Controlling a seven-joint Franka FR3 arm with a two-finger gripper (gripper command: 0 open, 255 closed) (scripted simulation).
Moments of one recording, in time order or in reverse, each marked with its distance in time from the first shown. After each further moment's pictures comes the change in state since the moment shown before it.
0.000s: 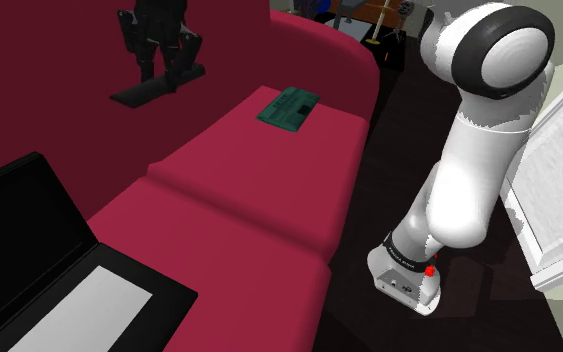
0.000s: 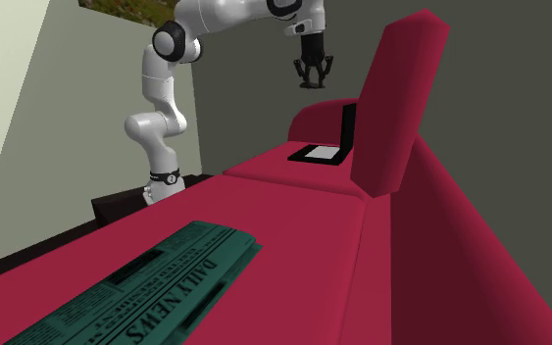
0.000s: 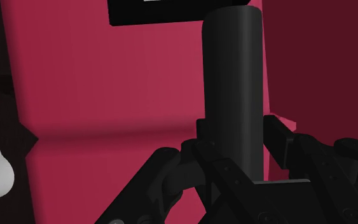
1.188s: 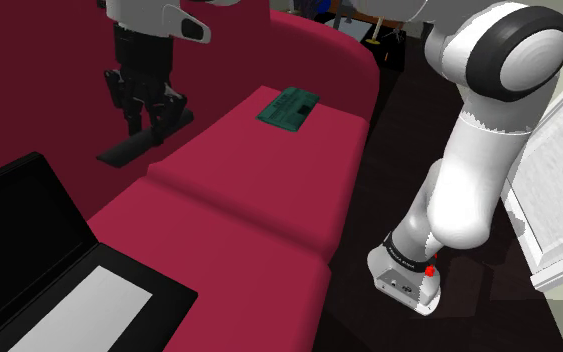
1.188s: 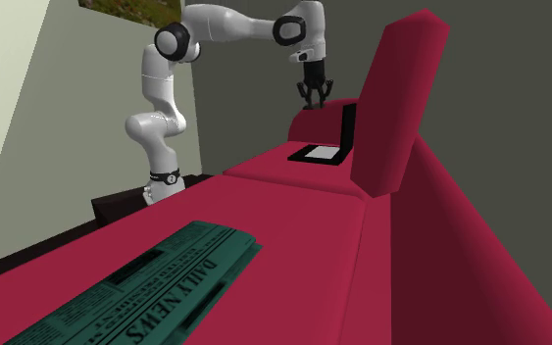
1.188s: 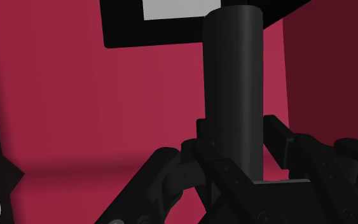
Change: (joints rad) arm 0.052 -0.024 0.028 -0.232 -0.003 0.223 0.059
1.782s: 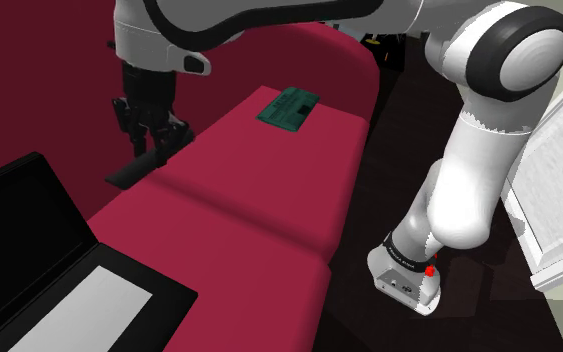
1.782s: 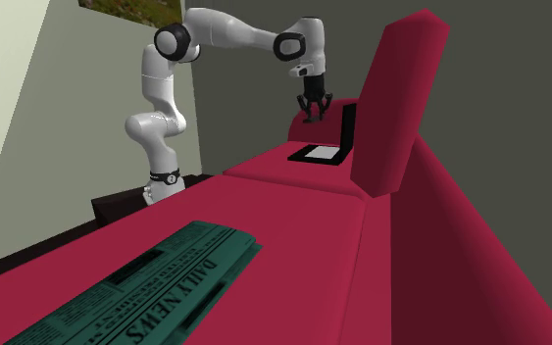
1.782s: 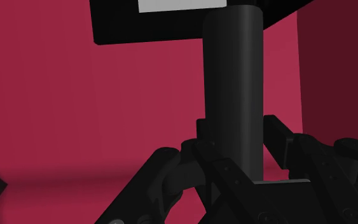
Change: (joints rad) arm -0.002 -0.001 -0.001 -0.123 0.005 0.121 -0.018
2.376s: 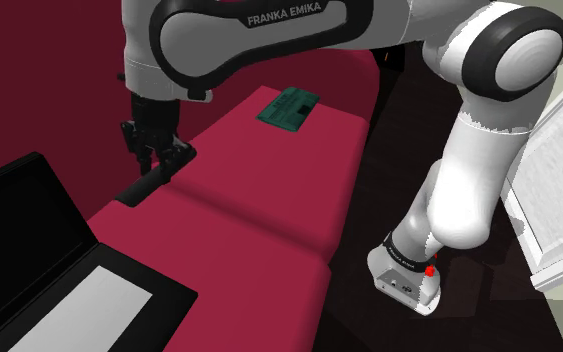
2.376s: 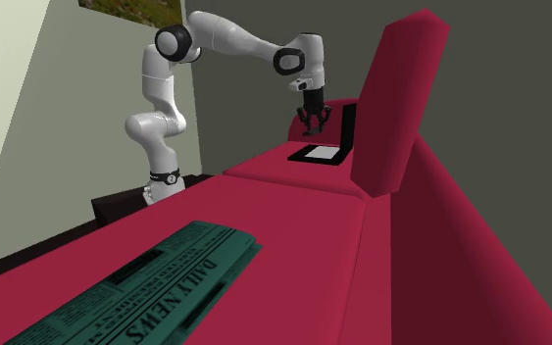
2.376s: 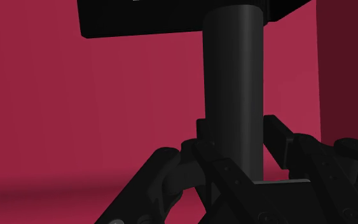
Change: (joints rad) arm -0.002 0.013 -0.002 -0.104 0.002 0.114 -0.019
